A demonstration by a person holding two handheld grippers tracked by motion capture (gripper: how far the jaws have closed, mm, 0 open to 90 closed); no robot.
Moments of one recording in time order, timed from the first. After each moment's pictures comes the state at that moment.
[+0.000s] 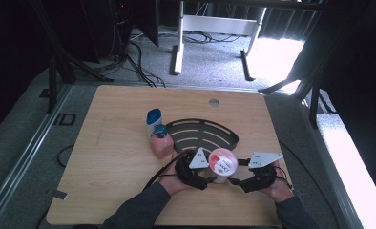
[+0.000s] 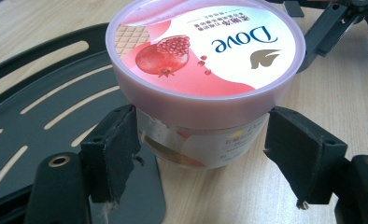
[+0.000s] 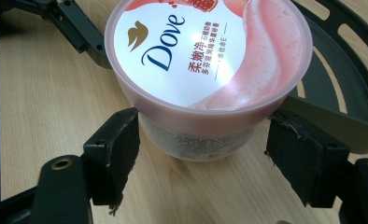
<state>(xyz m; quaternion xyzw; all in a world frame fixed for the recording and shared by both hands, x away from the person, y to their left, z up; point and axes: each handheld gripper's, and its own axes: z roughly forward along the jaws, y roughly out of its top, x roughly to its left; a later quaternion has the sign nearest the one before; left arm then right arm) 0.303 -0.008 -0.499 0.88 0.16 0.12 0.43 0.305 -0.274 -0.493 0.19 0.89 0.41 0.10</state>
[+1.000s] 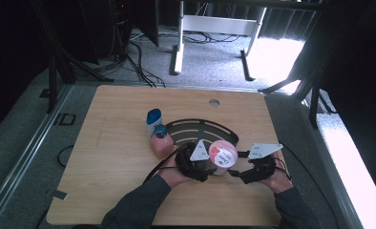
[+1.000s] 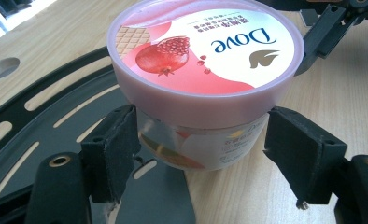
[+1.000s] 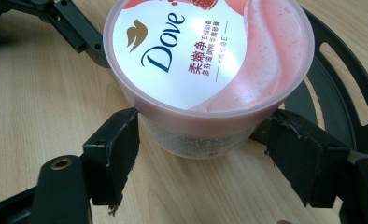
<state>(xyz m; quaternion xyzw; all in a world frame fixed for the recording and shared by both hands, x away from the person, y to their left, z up) 0.318 -0.007 -0.483 0.88 0.16 0.14 0.43 0.325 -0.272 -0.481 0.18 0.89 0.41 0.10</state>
